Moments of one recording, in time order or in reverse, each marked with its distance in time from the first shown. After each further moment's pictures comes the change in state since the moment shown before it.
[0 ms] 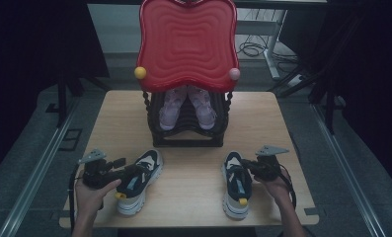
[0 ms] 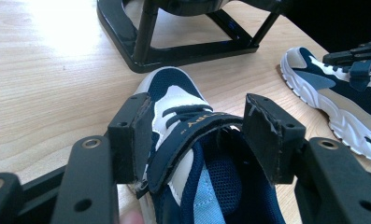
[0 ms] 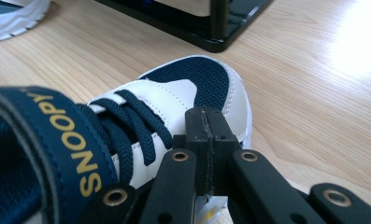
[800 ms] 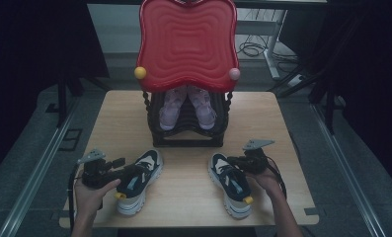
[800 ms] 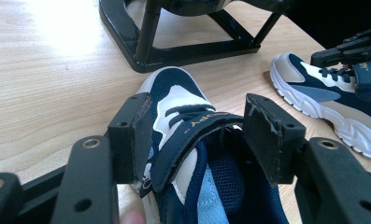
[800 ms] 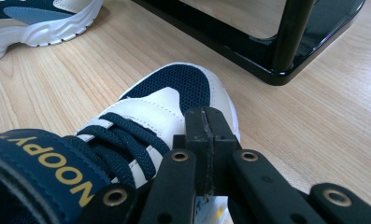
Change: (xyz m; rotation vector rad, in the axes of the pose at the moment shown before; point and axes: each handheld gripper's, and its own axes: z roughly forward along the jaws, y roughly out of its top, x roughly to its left) left arm 0.002 0.000 -0.002 -0.004 0.003 -0.001; right arm 0.006 0.024 0.027 0.019 0.160 -0.068
